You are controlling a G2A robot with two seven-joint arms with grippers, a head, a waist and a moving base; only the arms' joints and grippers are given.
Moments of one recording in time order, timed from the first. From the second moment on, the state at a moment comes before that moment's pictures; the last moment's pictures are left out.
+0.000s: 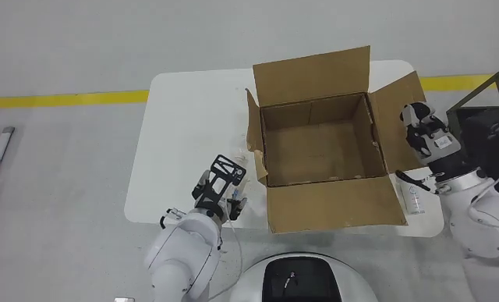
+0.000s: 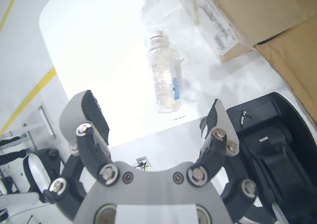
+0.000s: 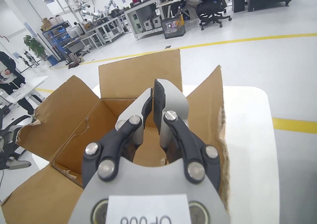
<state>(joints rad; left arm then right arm) 1.33 -1.52 -1.29 -2.25 1.72 -0.47 -1.32 -1.45 -1.21 1.72 -2.00 -0.80 -0.27 0.14</state>
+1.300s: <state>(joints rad) 0.98 -1.39 -1.36 -1.67 1.22 -0.34 -1.48 -1.40 -1.19 1.75 -1.93 -0.78 -0.29 0.19</state>
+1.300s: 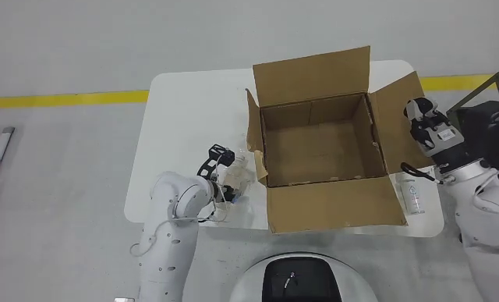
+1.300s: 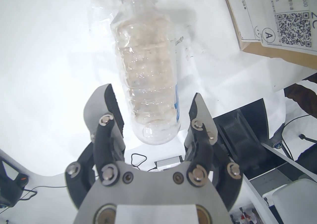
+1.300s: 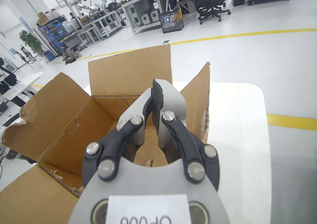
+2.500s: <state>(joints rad) 0.99 -1.33 -1.34 -1.70 1.19 -0.27 -1.46 -1.42 -1.19 1.82 -1.97 -0.60 -0.20 0.19</state>
